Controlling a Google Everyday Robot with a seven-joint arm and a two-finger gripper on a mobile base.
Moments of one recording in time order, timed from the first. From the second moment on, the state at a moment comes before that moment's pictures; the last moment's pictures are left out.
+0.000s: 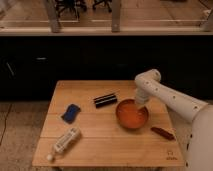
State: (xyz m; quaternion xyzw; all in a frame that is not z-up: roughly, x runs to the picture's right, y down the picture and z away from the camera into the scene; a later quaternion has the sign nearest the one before) arm 0.223 0.105 0.897 -0.30 -0.05 -0.16 0.94
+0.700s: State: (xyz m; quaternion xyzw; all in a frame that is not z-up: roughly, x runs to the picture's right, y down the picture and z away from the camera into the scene) arm 0.221 0.105 0.897 -0.30 -0.05 -0.17 0.94
